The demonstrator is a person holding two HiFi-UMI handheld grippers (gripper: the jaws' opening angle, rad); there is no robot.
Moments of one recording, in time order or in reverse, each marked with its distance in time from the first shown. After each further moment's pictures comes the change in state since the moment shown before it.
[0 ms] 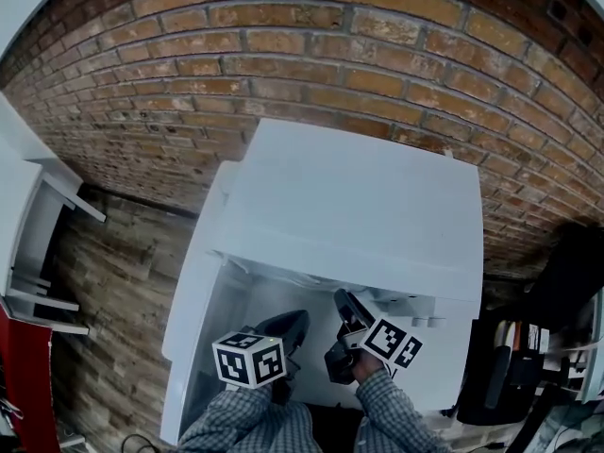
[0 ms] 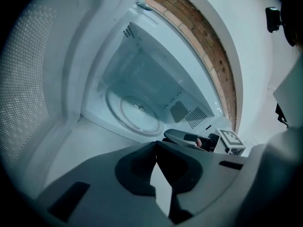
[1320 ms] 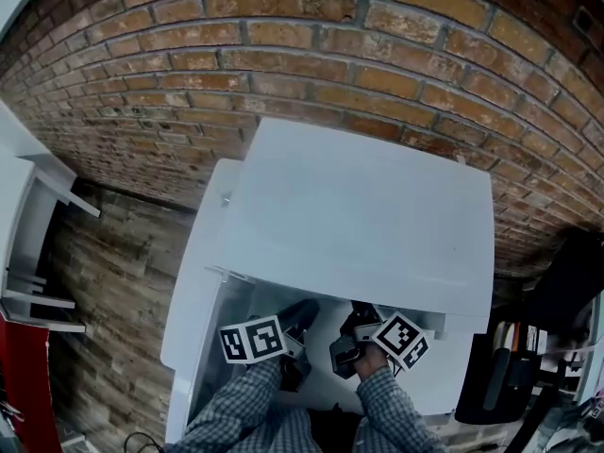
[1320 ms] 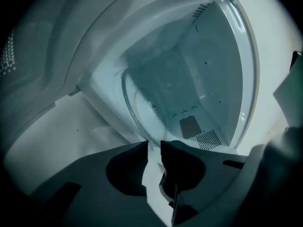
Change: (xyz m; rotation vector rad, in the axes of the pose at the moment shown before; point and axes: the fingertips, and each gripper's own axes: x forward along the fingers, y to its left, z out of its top) left arm 0.048 0.034 0.016 -0.360 -0.025 -0.097; right arm 0.022 -0.021 0.029 0.172 -0.129 -0.057
